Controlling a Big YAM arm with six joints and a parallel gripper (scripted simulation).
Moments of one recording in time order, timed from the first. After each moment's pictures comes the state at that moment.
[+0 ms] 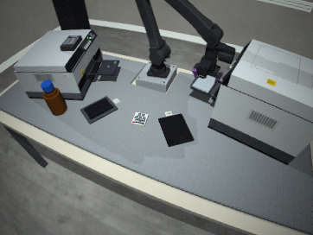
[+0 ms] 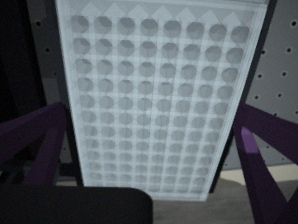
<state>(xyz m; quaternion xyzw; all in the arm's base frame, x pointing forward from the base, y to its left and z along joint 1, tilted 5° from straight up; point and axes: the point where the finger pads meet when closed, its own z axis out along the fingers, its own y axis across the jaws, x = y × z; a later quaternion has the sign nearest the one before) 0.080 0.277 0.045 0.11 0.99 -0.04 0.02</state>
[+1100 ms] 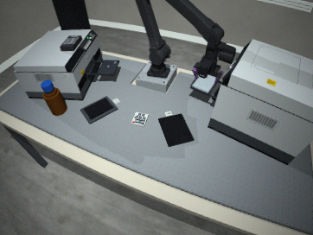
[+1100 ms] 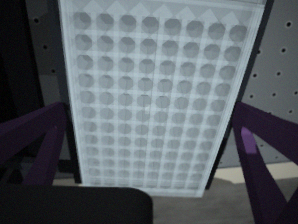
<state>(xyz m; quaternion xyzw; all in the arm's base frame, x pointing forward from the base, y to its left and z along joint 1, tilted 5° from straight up) 0.080 0.277 0.048 0.10 0.99 -0.04 0.02</state>
